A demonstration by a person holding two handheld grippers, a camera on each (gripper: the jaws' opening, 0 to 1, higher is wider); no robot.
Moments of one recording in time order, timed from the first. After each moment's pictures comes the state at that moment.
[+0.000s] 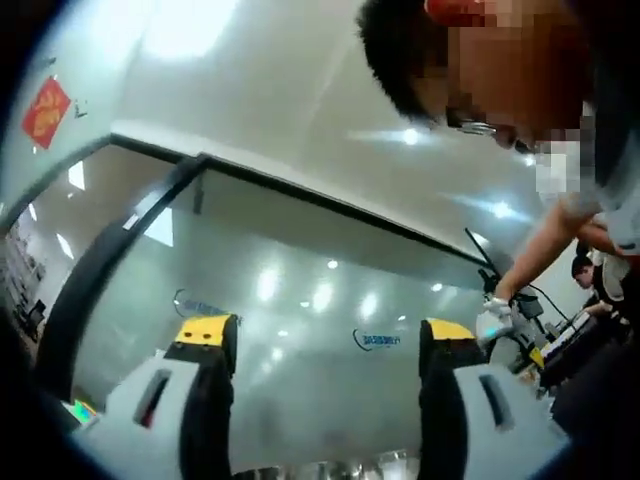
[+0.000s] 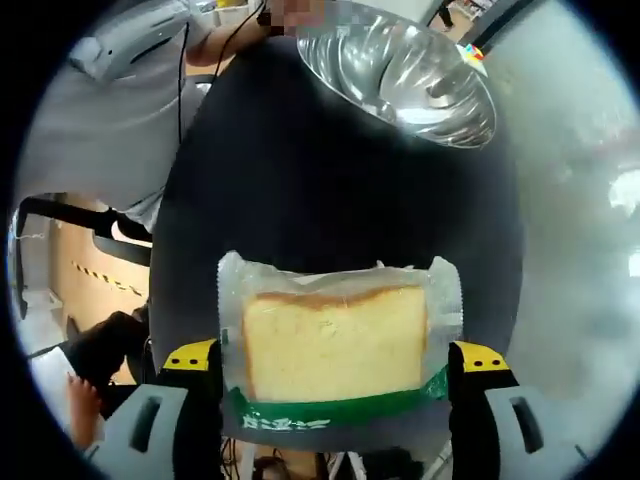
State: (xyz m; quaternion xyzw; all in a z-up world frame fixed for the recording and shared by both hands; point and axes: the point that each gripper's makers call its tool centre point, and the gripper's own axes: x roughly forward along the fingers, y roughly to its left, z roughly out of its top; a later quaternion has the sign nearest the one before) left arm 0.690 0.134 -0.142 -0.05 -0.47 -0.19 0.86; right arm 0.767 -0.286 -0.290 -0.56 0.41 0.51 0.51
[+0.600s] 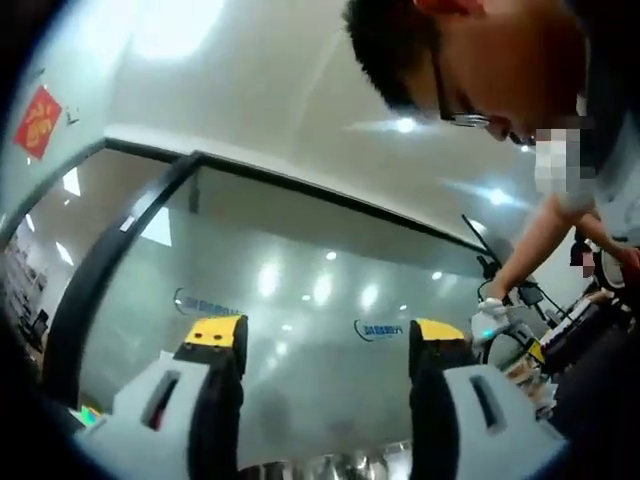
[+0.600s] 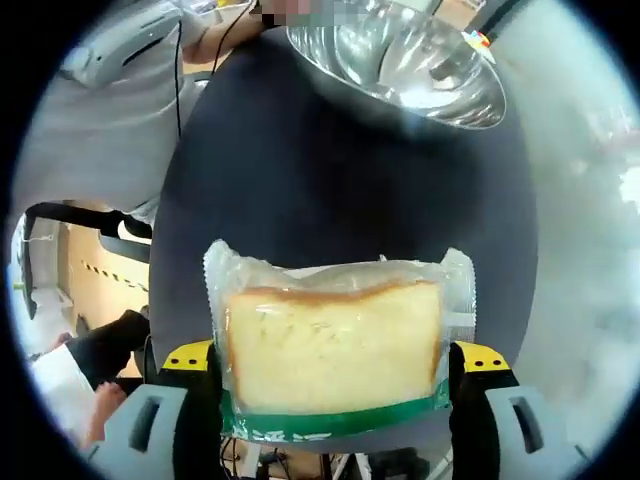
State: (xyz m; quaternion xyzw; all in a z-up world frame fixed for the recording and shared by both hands) left arm 0.696 0.130 -0.147 -0.04 -0.46 -0.19 0.87; right arm 0.779 -0.291 -0.306 -0.56 0.43 0.51 0.50
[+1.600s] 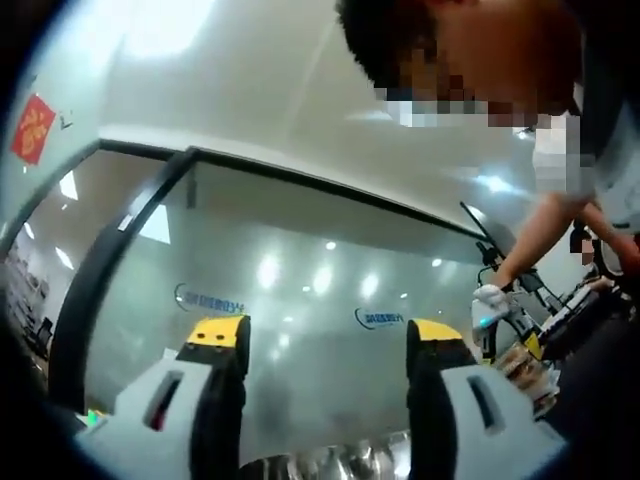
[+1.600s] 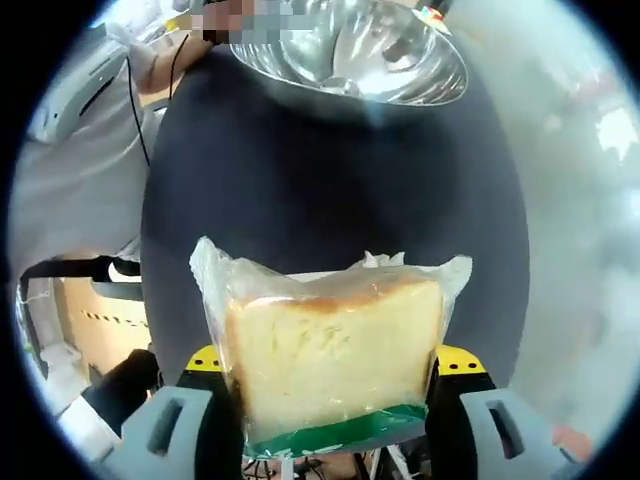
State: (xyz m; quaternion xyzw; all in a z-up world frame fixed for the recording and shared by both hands) left arm 0.703 0.125 -0.155 -0.01 -0.44 -0.18 0.88; right arm 0.776 -0.284 -0.302 -0.52 0.46 0.45 0.56
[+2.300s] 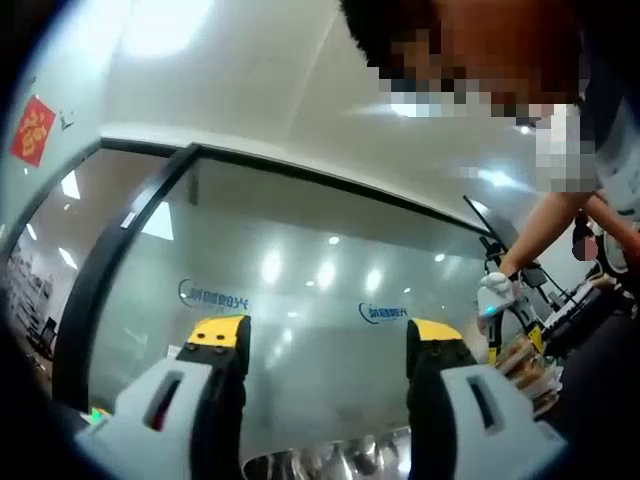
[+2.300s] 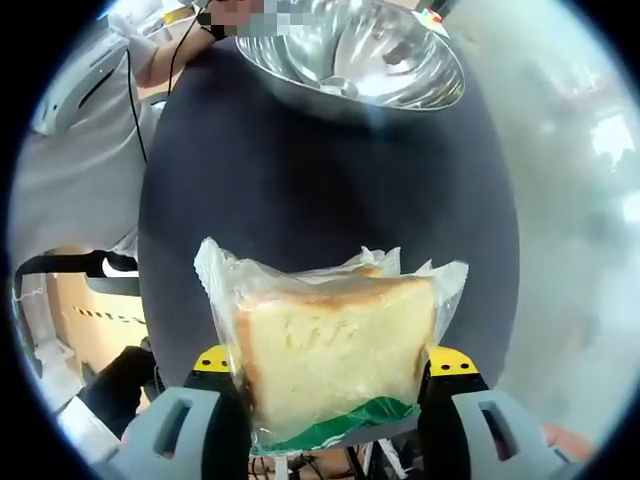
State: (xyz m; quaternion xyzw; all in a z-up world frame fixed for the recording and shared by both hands) left arm 0.709 0.128 -0.158 -0.01 -0.43 -0.17 0.88; right arm 0.773 -0.287 -0.292 -0.54 0.45 0.44 0.56
